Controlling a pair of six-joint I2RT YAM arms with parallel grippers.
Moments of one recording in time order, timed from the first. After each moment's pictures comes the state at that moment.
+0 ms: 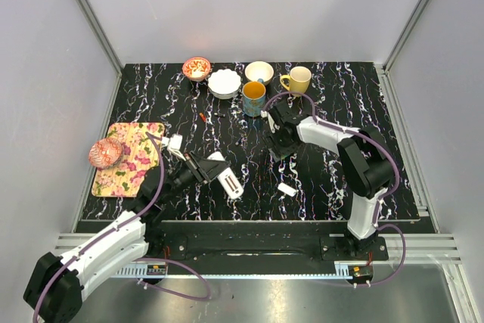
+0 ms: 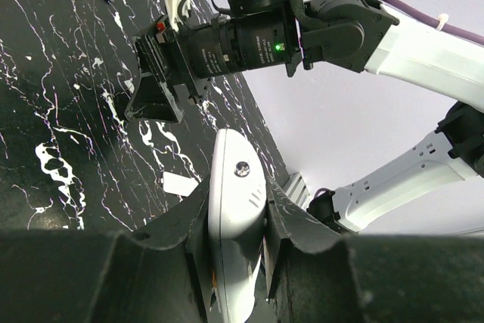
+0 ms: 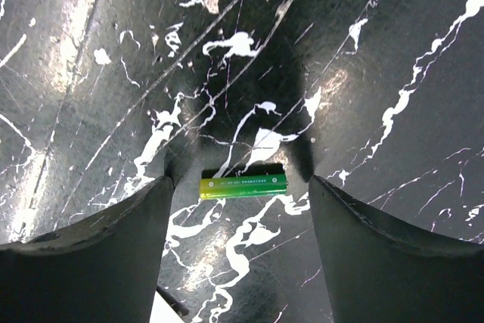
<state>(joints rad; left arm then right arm) -0.60 0.66 0.18 0.51 0.26 -0.98 0.56 1.88 1.22 -0.55 0.05 0.01</state>
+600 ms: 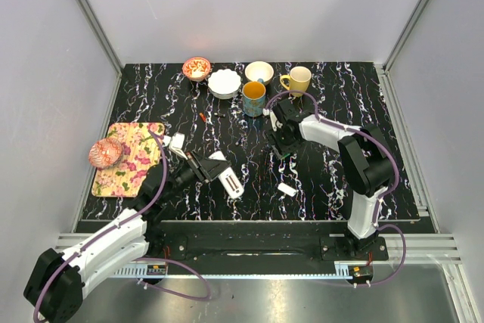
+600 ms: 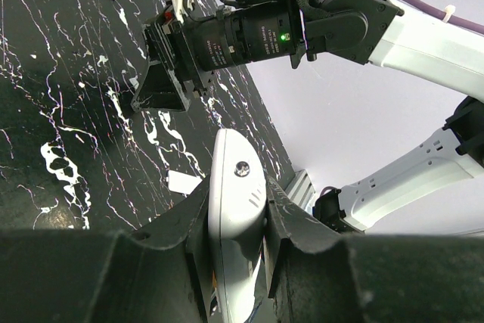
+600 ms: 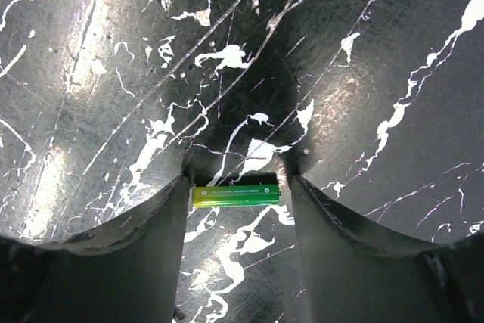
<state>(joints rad) -0.60 0.70 0.20 0.51 0.27 -0.96 0.52 1.90 1.24 -0.54 -0.01 -0.01</state>
